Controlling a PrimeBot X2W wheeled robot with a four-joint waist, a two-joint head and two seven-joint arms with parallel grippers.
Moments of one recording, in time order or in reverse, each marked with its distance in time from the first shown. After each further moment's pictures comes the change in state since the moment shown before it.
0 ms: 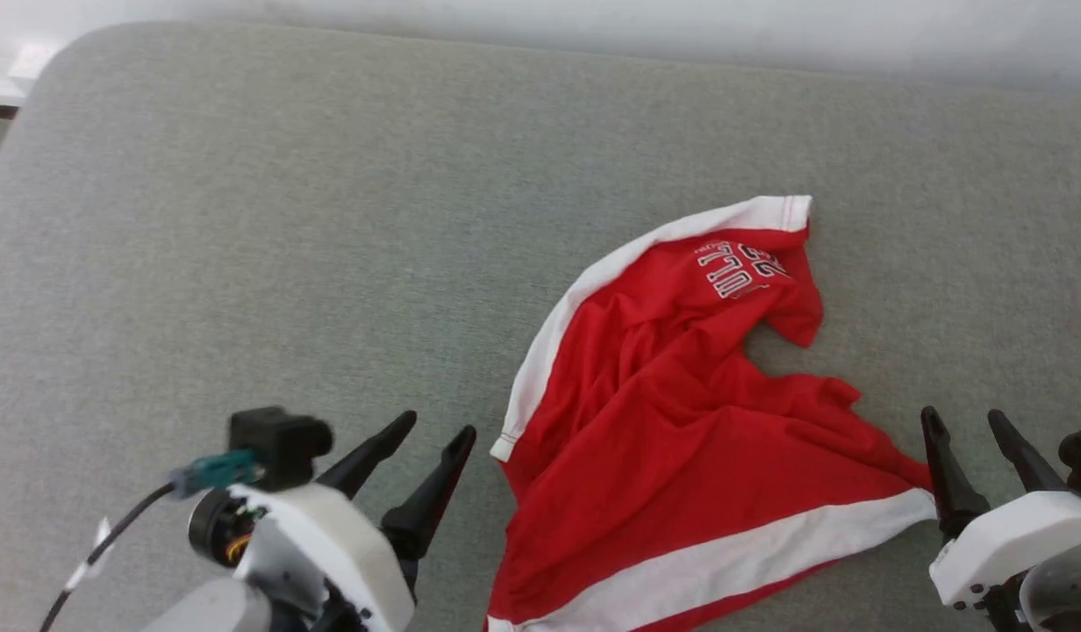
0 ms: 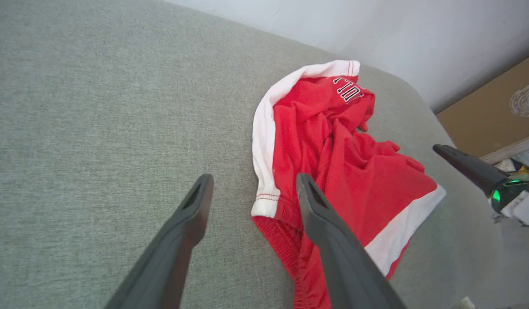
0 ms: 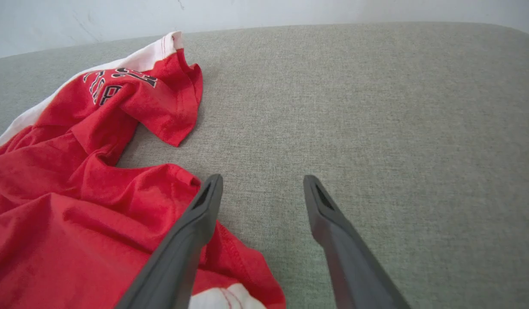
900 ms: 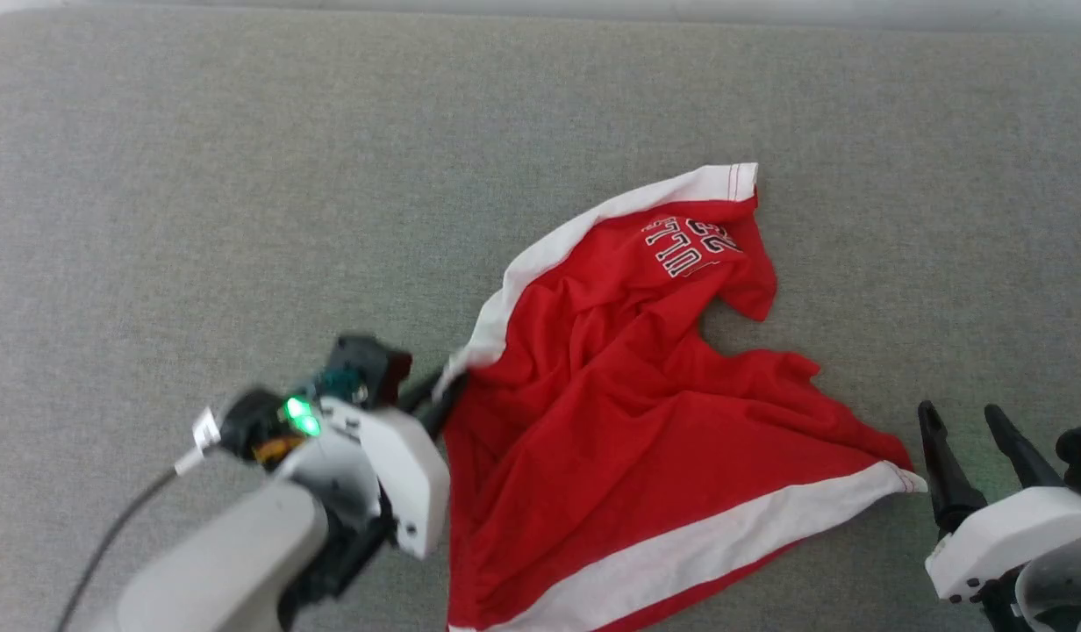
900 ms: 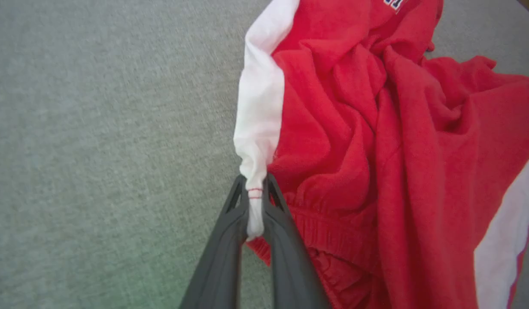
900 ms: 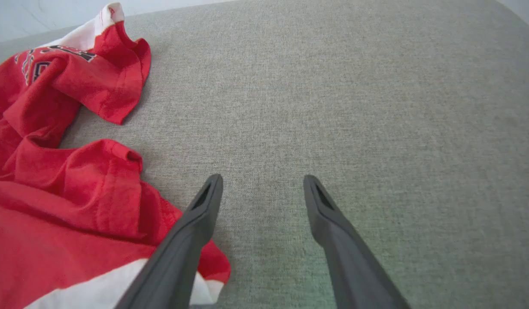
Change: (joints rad) left arm -0.265 -0.098 -0.187 0.314 0.233 -0.016 0.144; right arm -0.013 0.000 0.004 0.029 0.006 0.000 -0.027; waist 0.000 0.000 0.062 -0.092
